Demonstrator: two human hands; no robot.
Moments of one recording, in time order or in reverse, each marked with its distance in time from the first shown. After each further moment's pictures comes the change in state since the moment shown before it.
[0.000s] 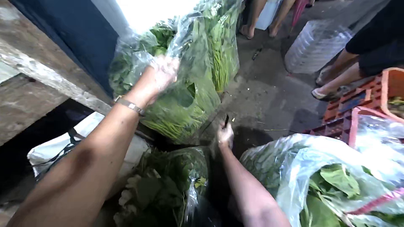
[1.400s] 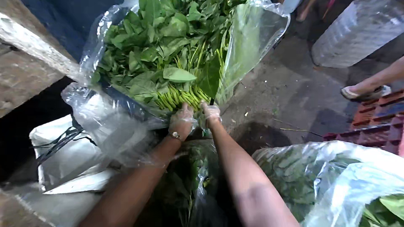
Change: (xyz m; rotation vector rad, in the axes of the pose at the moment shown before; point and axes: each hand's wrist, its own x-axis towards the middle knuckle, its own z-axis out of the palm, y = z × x) left_hand -0.038 -0.143 0.128 0.780 -0.297 -0.224; right_hand 0.037 -0.041 0.103 0.112 -0.440 0.262
